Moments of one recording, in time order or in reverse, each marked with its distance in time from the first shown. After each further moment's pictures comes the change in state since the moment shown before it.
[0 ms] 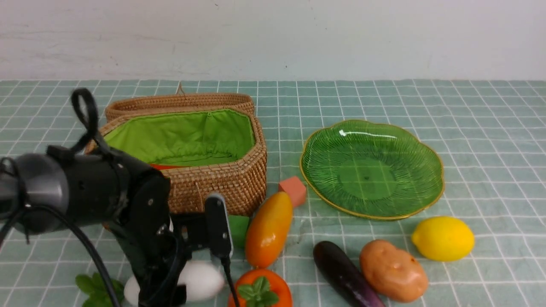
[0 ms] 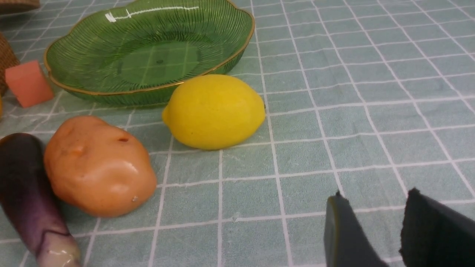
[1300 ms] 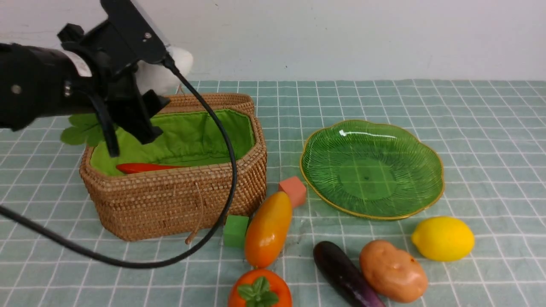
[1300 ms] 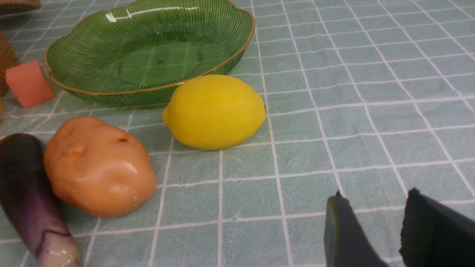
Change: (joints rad) right arm 0.000 0.000 0.000 0.000 0.000 0.000; left arm 0.212 -0.246 -0.181 -0.037 -0.567 -0.070
